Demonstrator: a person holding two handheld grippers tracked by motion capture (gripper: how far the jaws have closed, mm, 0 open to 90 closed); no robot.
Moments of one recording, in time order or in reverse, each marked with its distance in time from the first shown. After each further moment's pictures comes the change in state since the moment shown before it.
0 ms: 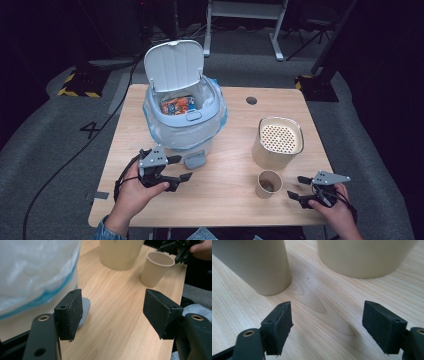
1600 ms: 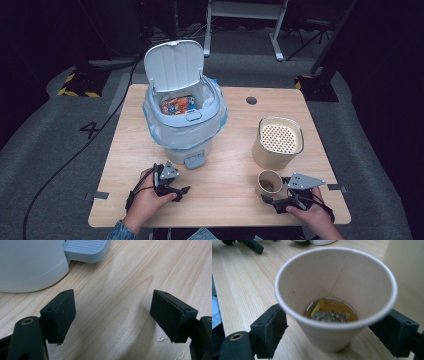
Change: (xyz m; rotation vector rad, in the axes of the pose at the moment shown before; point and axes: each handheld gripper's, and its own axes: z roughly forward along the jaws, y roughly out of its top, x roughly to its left) left arm 0.019 -0.075 0.067 0.237 0.131 -0.001; right arm 0.060 0.034 0.038 -0.135 0.116 -0.075
